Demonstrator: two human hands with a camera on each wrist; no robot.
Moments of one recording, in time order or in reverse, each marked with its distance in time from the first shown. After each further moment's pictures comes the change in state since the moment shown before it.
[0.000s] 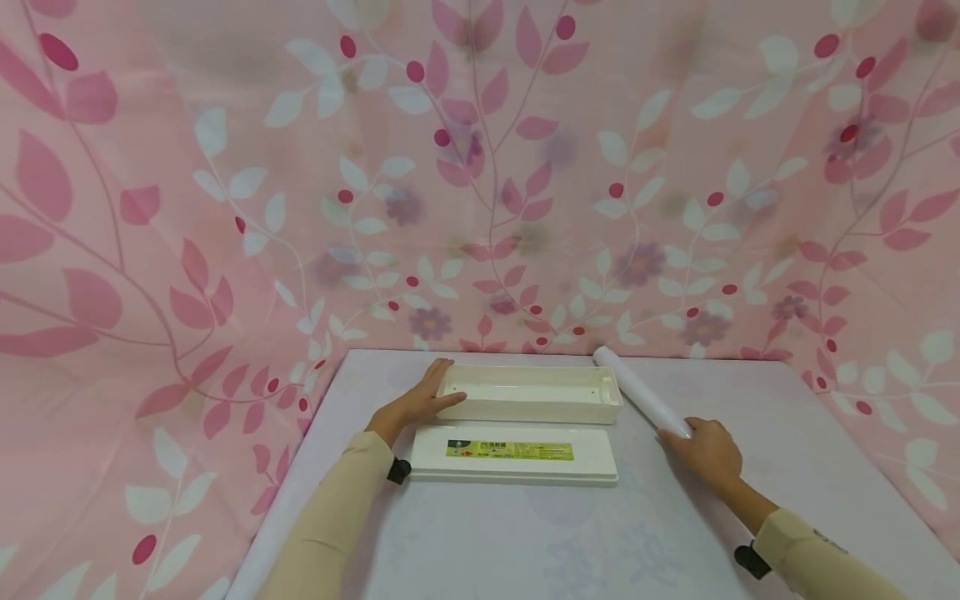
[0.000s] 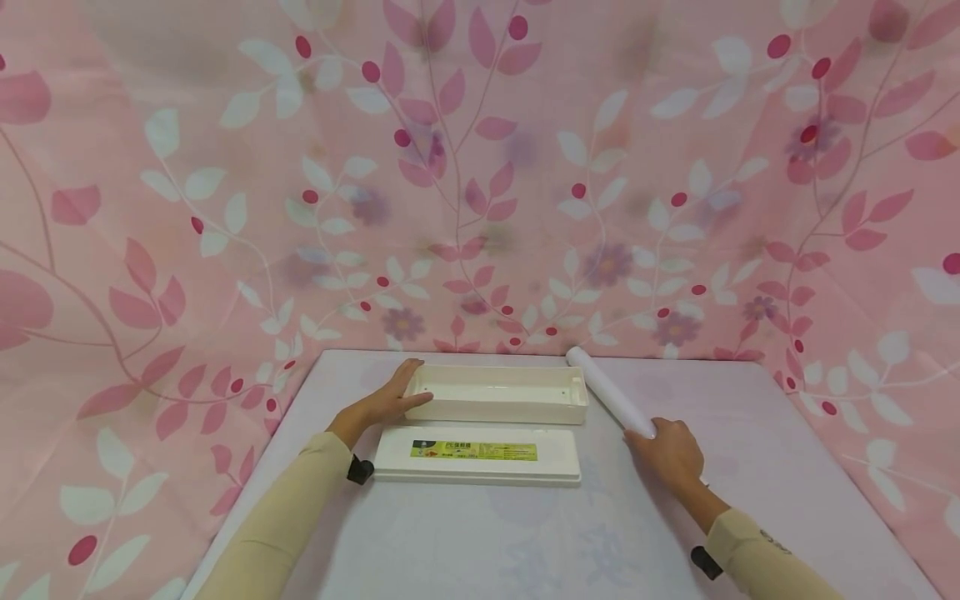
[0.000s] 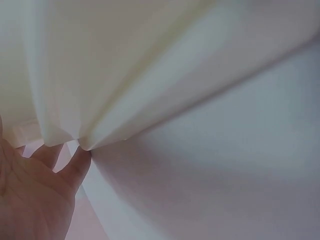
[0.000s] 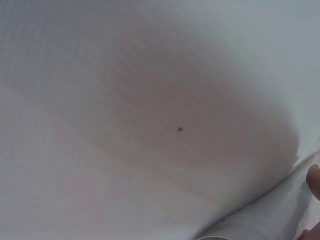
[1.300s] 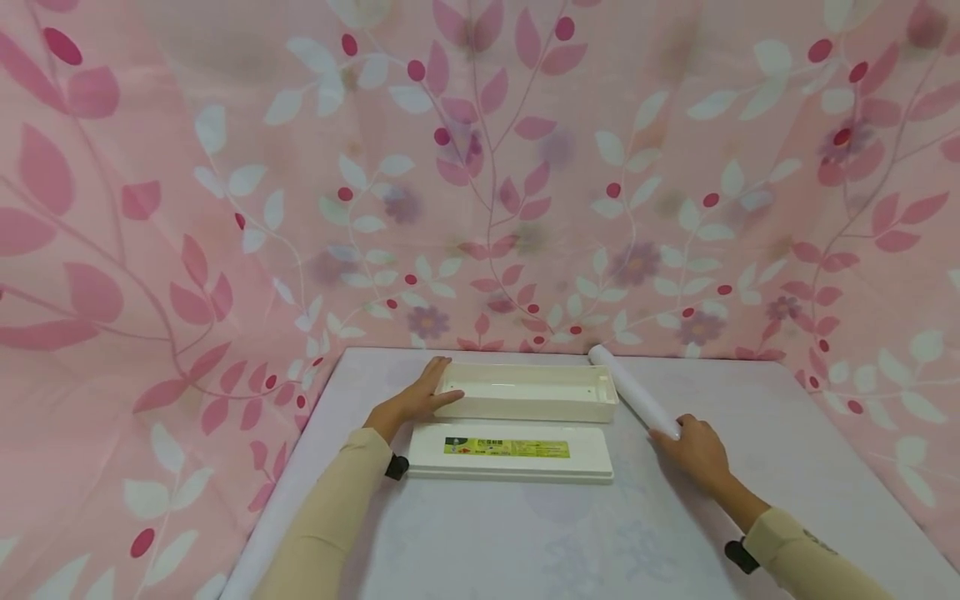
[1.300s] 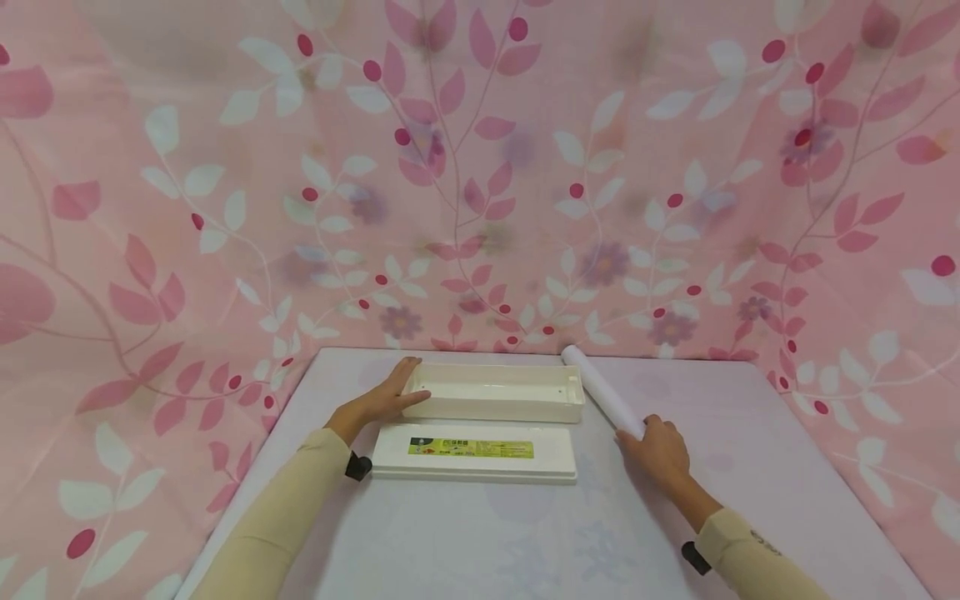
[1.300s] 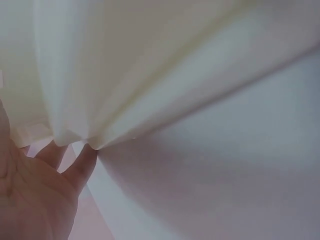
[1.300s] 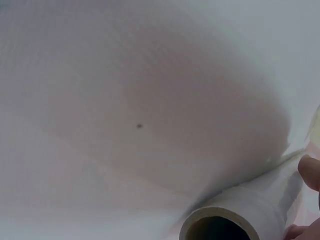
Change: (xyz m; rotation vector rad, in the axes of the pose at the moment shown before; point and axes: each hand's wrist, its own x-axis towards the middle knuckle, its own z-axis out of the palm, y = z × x) left_hand -0.003 0.005 -0.002 0.049 -0.008 -0.002; right_hand -0.001 -0.008 -0.001 -0.016 -0.062 -0.051
